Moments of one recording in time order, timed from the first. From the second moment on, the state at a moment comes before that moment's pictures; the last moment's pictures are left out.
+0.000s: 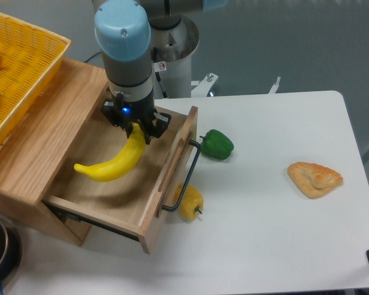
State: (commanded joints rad) arm 2.26 -1.75 -1.45 -1.51 1.55 0.46
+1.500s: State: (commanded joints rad) arm 2.23 -1.83 -1.45 -1.47 1.56 0.41
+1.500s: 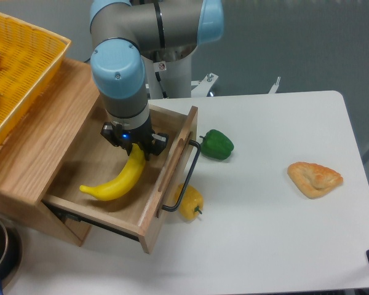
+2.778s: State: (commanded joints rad) arm 2.22 -1.83 -1.45 -1.47 1.56 0.41
